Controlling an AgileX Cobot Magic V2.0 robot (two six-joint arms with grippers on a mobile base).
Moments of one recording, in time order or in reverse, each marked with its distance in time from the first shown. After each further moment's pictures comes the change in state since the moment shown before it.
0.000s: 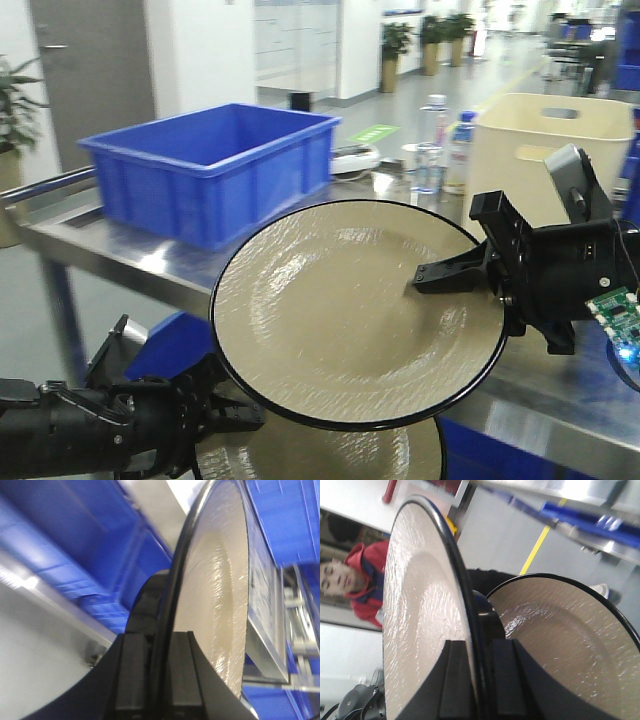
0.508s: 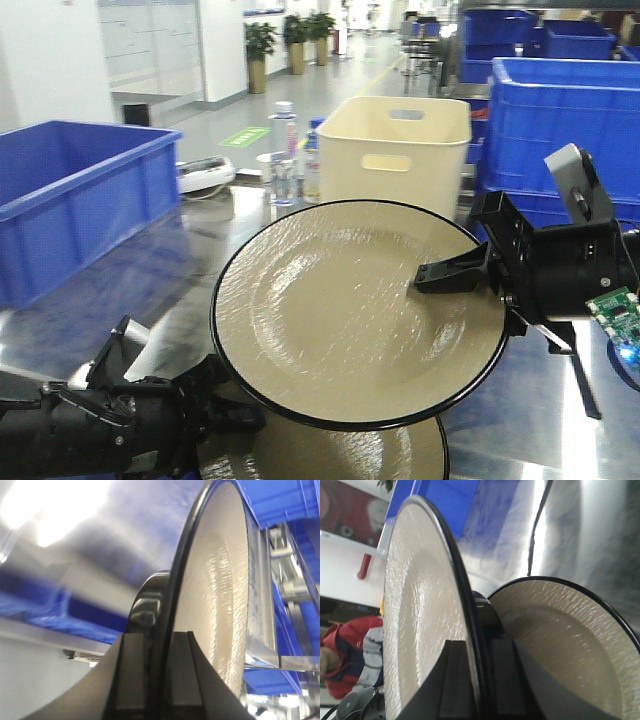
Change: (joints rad) left arm 0.000 0.000 0.000 0.000 0.003 0.000; right arm 0.000 0.000 0.000 0.000 0.000 0.000
